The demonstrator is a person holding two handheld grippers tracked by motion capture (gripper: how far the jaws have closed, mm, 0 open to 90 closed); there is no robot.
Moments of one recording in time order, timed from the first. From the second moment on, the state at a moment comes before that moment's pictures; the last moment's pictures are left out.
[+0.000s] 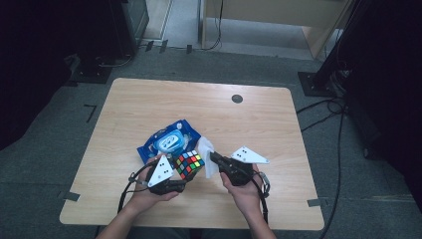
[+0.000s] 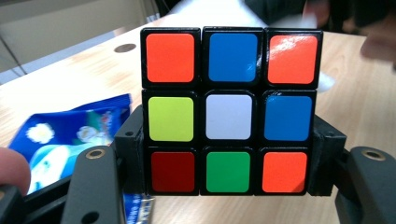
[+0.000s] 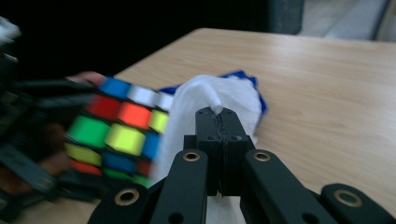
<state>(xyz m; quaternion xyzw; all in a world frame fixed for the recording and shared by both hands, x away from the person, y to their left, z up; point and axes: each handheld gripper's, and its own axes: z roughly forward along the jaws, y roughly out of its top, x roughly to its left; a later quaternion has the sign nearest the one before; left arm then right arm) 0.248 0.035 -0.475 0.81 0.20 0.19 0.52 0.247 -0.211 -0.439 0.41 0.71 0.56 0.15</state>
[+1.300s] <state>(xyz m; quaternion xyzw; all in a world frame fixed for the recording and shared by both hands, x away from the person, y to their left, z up) 0.253 0.046 -0.464 0.79 0.23 0.18 0.54 0.232 -0.199 -0.425 0.37 0.73 0.56 0.12</state>
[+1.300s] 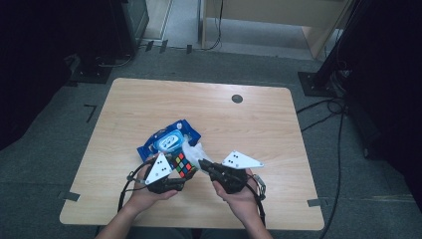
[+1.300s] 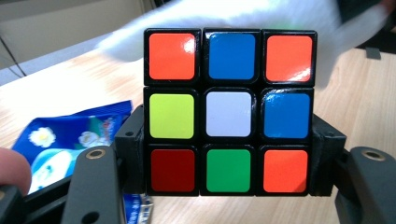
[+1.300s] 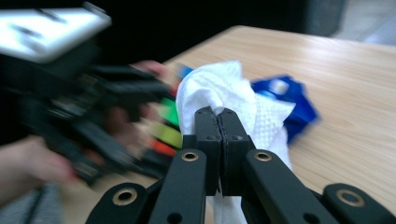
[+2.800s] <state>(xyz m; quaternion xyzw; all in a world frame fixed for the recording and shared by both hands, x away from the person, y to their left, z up) 0.249 0.043 -0.465 0.80 0.20 0.17 0.55 0.242 -0.180 -0.442 0.52 0.64 0.57 0.00</state>
